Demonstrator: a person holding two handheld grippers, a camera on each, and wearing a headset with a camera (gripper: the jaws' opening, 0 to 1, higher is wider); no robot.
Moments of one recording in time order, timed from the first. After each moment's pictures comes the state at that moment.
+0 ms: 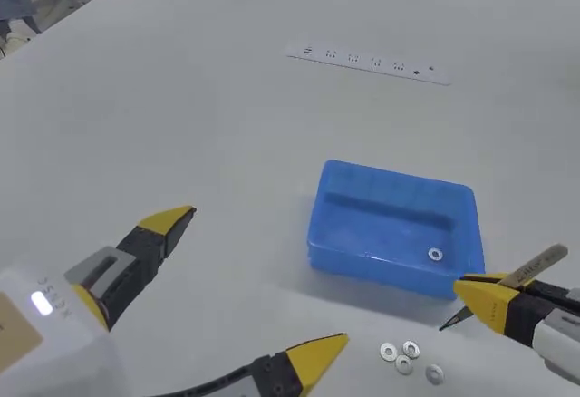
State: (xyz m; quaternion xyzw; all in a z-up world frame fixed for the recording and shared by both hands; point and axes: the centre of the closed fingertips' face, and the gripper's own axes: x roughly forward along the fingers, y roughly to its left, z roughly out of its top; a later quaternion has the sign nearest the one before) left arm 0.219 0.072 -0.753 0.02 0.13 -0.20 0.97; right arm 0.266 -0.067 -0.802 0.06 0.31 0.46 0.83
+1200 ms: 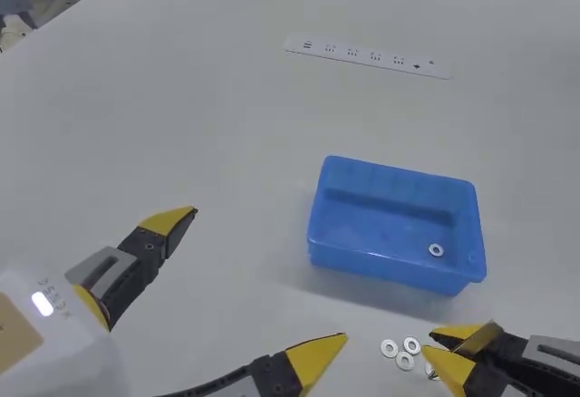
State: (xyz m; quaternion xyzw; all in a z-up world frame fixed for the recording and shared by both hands) left arm 0.219 0.070 -0.756 0.02 0.14 -0.20 0.97; right arm 0.225 -0.054 -0.836 -0.15 0.25 0.52 0.80
